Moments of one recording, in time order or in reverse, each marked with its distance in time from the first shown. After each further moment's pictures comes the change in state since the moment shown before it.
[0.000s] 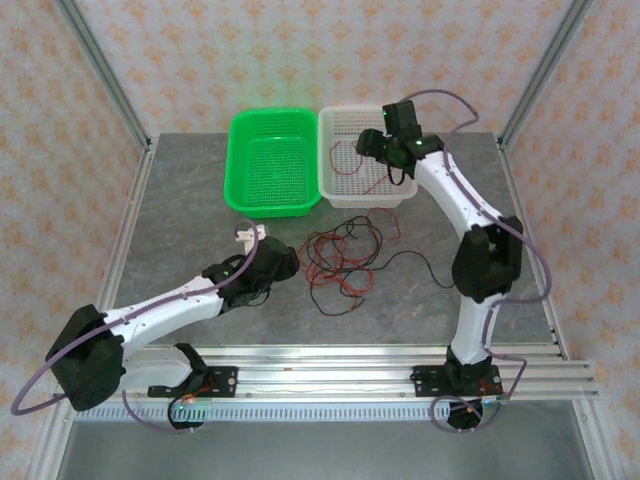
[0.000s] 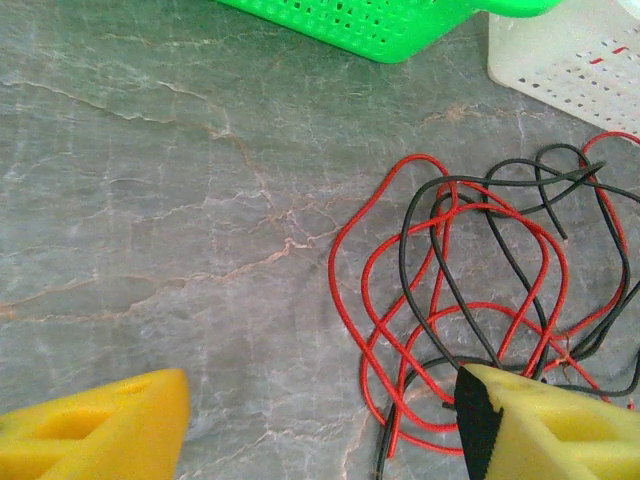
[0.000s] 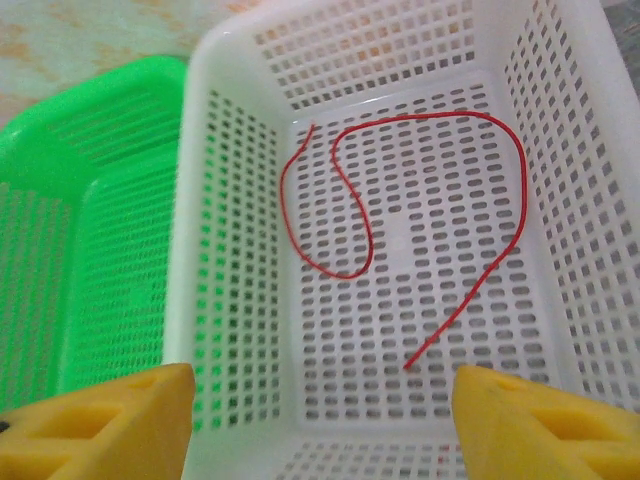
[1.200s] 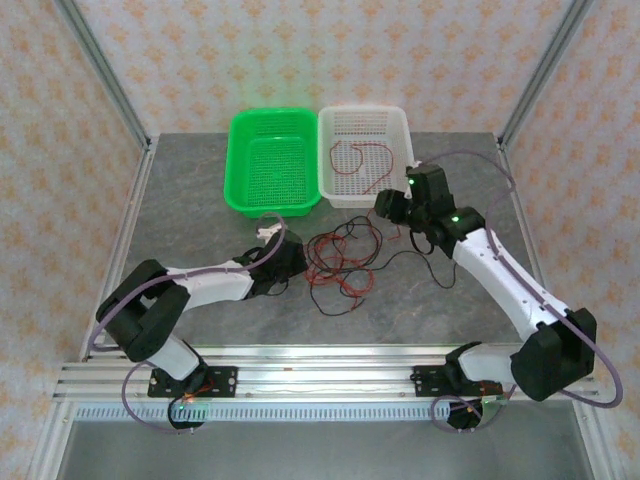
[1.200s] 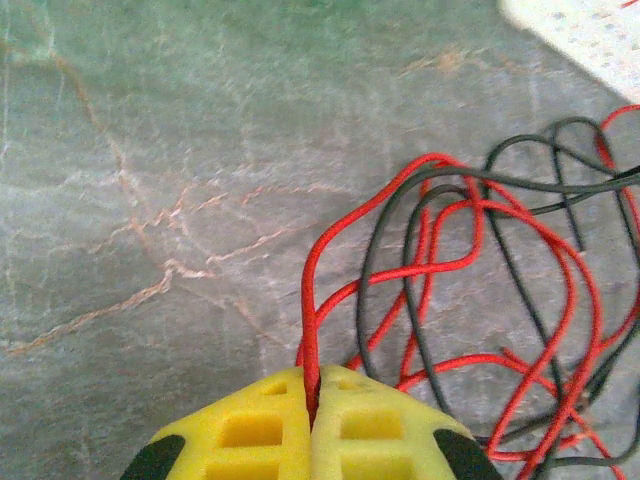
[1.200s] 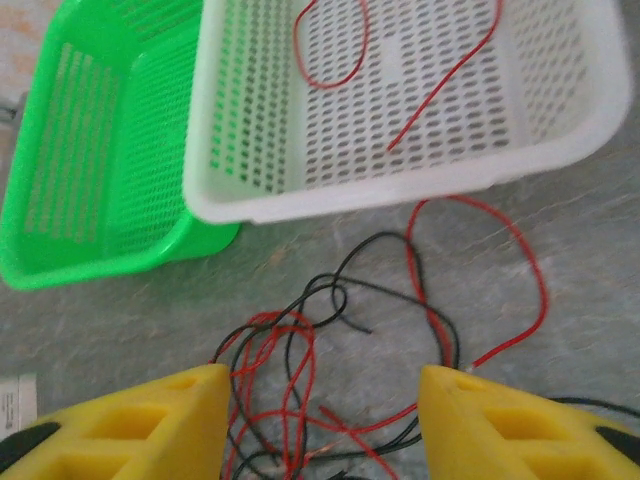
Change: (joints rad) left arm 0.061 0.317 0.025 0.333 0.172 -0.012; right arm 0.077 -0.615 -0.695 0.086 -0.058 0.081
